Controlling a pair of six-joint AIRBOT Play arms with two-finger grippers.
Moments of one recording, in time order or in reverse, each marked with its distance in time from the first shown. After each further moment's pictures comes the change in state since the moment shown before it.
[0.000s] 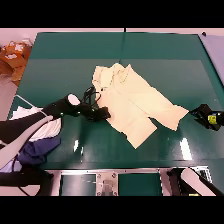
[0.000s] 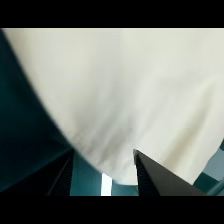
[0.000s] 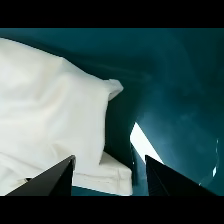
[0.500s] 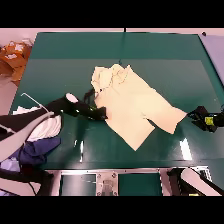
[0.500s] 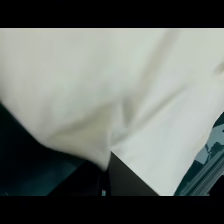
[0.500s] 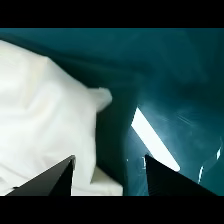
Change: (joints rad) left arm 0.112 -0.076 0.037 -0.109 -0.143 0.173; right arm 0.000 -0.058 -0.012 -0.003 0.013 0.002
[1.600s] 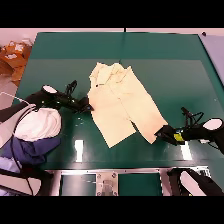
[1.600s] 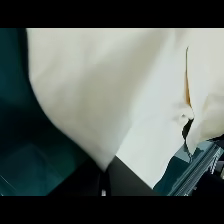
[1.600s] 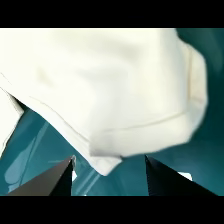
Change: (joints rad) left arm 0.240 -0.001 0.034 0.019 -0.170 0.102; right arm 0.435 0.176 -0.322 0.077 0.055 0.016
